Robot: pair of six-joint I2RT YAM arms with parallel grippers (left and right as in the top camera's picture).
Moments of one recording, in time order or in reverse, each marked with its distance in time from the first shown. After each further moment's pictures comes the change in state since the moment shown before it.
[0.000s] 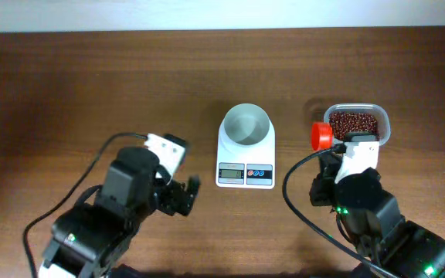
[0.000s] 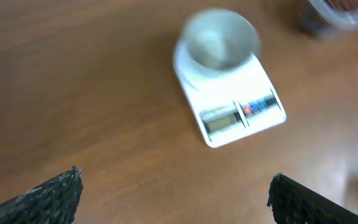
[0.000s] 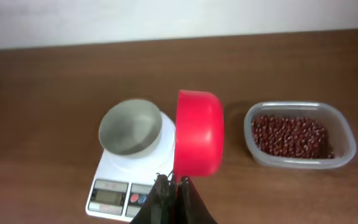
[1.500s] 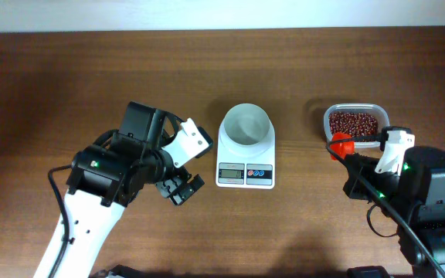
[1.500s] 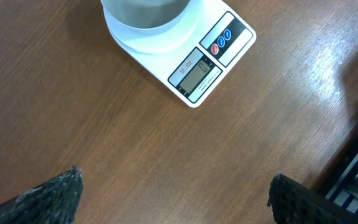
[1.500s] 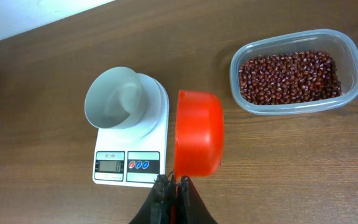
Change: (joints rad) left arm 0.141 0.326 0.180 -0.175 0.274 0.536; right arm -0.663 0.008 0.011 -0.122 -0.656 -0.162
